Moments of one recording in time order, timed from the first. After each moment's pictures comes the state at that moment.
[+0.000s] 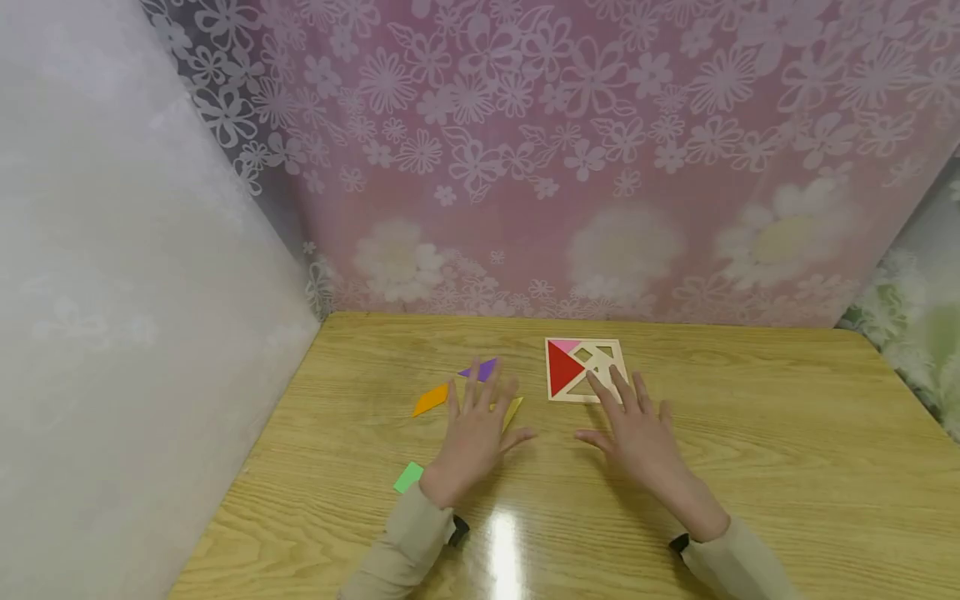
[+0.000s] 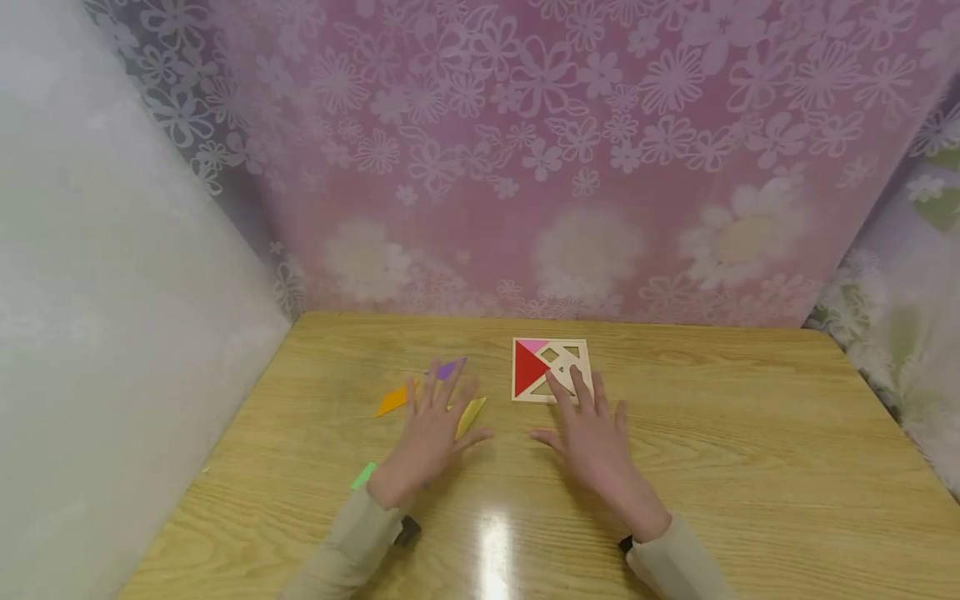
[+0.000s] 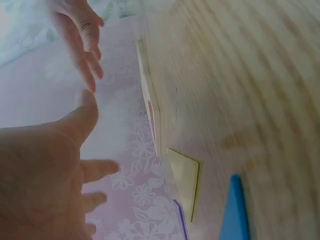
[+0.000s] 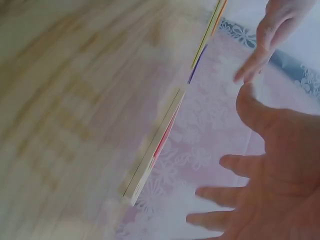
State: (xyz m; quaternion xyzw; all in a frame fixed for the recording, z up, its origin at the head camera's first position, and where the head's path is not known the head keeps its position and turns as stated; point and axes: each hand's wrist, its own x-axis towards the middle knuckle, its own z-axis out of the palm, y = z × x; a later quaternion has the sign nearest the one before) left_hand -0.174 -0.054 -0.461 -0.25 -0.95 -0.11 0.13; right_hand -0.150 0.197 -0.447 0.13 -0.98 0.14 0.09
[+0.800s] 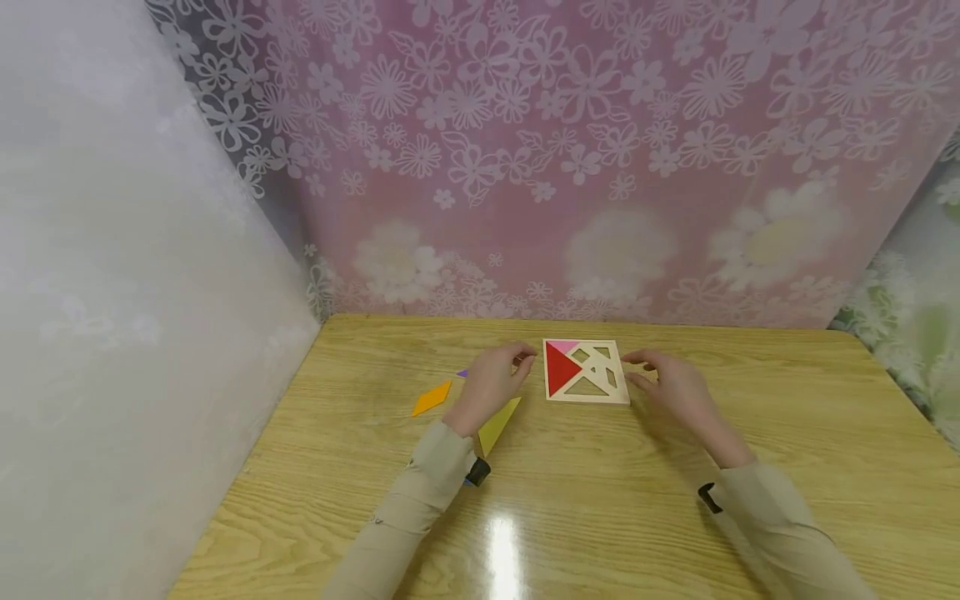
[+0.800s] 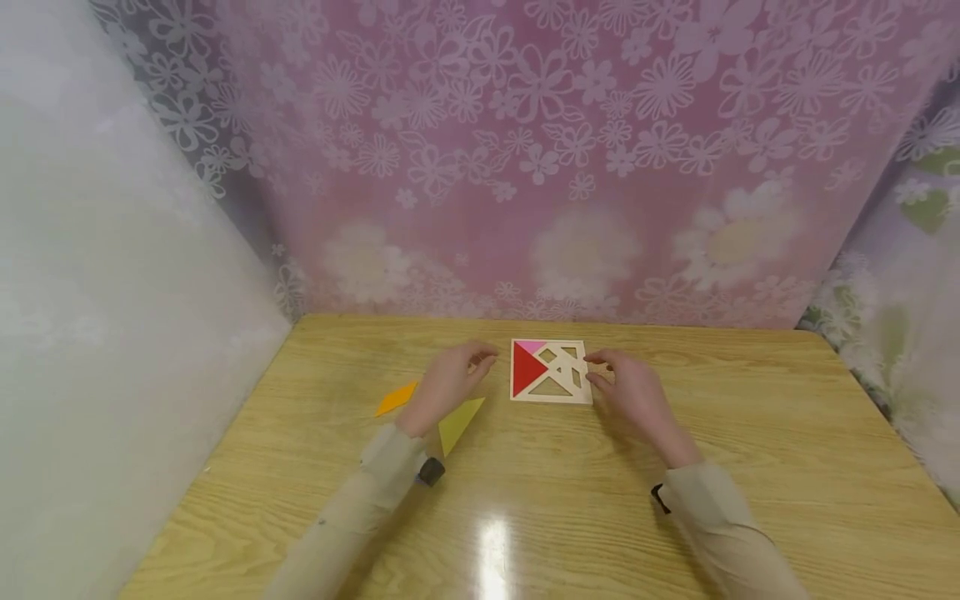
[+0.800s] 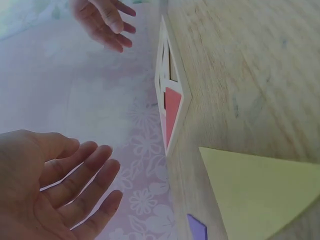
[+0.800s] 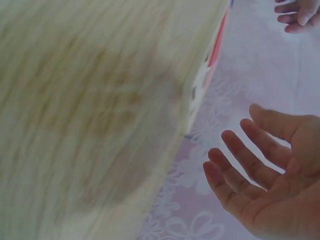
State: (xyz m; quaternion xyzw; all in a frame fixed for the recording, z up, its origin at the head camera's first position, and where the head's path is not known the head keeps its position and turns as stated) left_hand -0.238 -0.024 -0.423 -0.25 -0.92 -0.29 0.08; right_hand -0.214 0.265 -0.433 0.12 -0.96 0.24 0.08
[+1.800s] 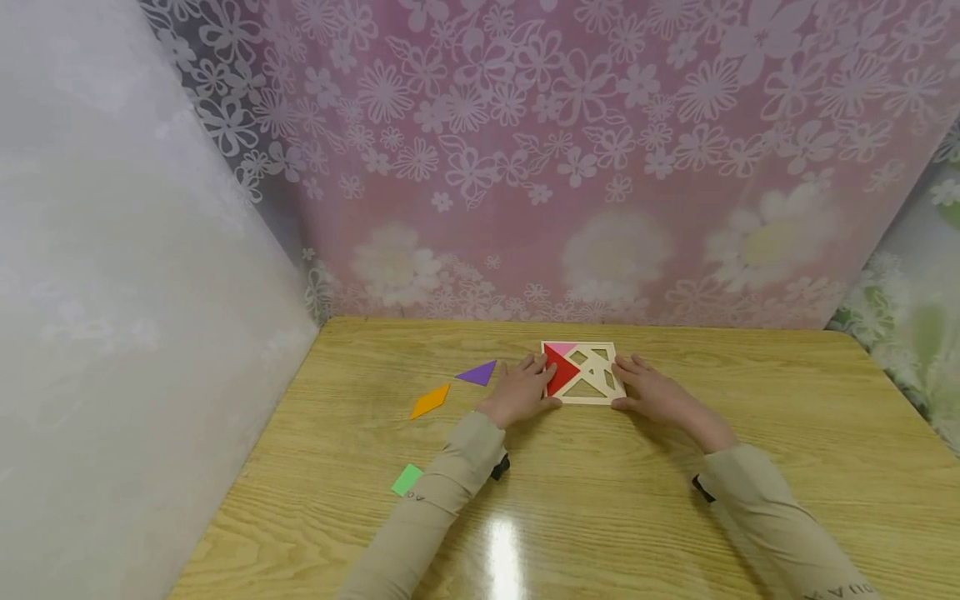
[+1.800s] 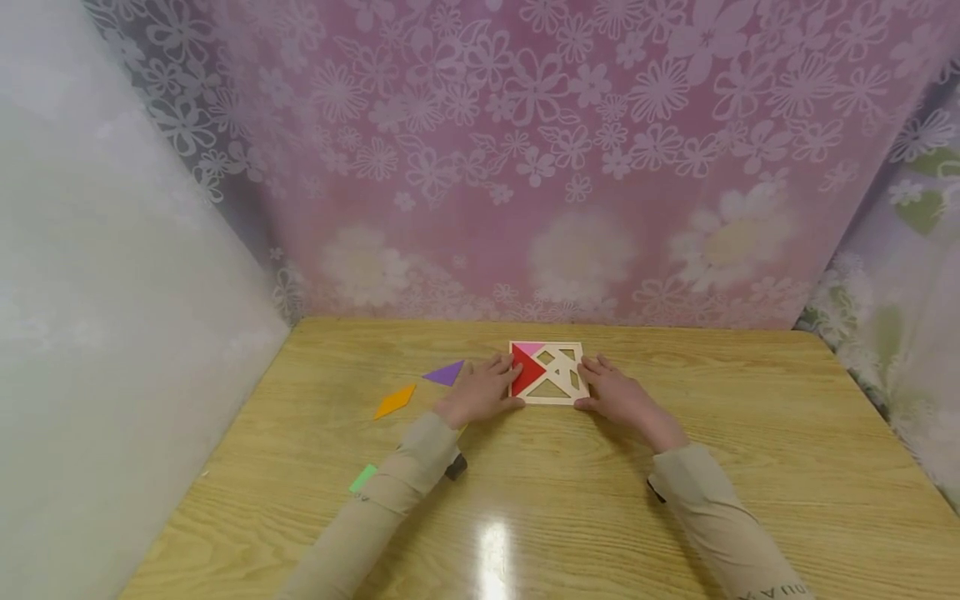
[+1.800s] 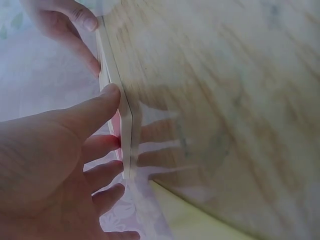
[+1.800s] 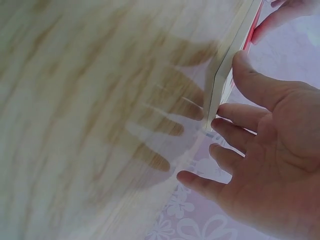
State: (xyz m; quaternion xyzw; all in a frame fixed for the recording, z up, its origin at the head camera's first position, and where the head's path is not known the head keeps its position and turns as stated) left_hand -0.259 0.016 -0.463 -0.28 -0.96 -0.05 -0.09; right_hand -0.235 0.276 -0.459 0.23 -0.95 0.17 -0.07
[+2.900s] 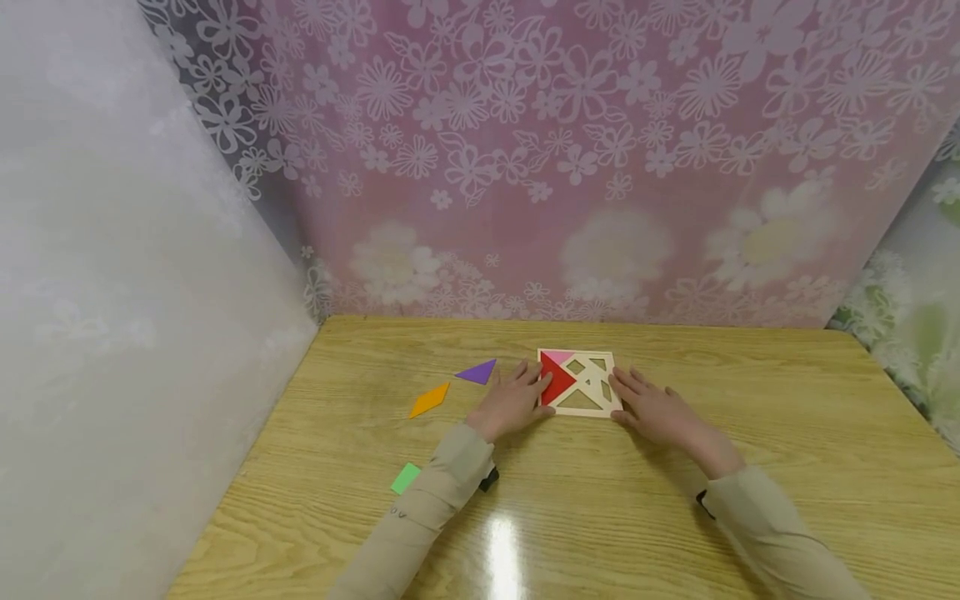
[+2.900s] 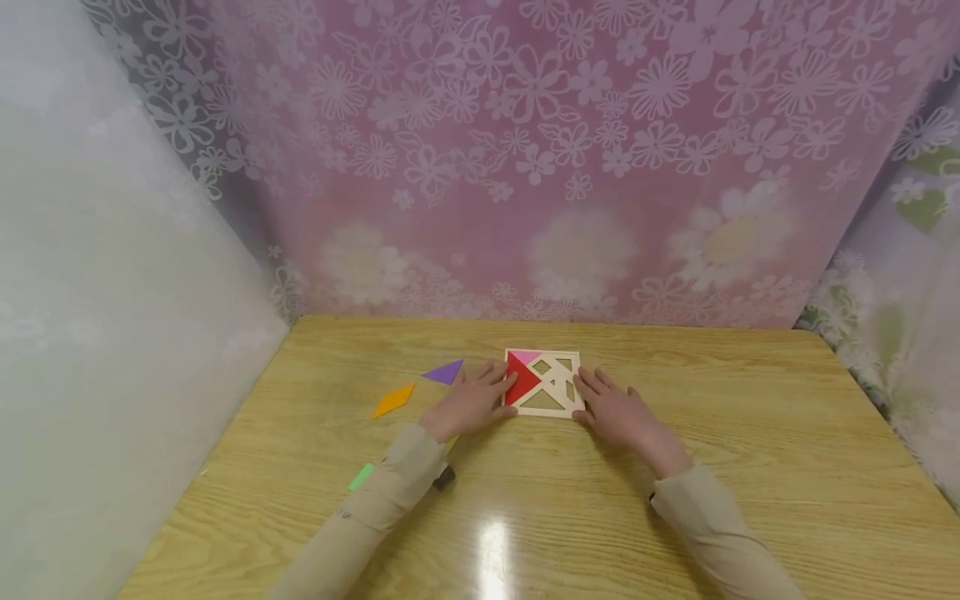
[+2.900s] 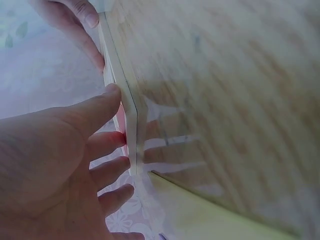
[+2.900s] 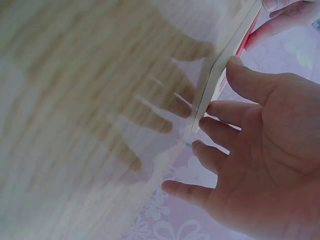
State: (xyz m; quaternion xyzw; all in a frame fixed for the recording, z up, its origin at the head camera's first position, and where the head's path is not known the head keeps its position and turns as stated) left_hand -0.235 0.000 -0.454 -0.29 -0.95 -0.05 -0.09; right_hand -0.202 0.261 -0.454 0.21 -0.97 0.11 -0.08
